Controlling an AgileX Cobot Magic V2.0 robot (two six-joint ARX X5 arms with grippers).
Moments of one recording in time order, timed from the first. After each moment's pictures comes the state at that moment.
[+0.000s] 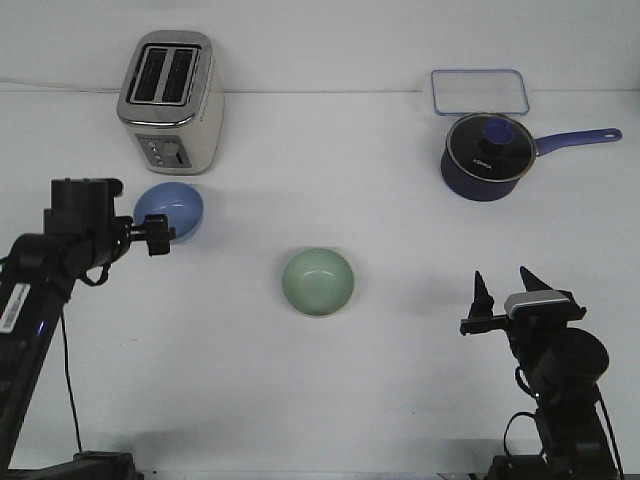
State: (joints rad) left arm -0.03 1.40 1.45 -0.81 -0.02 -0.09; right arm 0.01 0.55 0.50 -0.14 -0.13 0.02
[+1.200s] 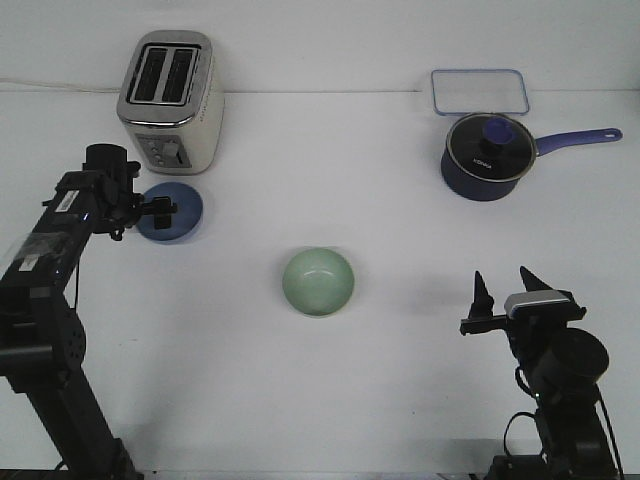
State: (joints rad) left arm 0.10 2.00 1.66 -0.71 0.00 0.01; right arm 0.01 0.55 0.50 -0.14 -0.13 0.02
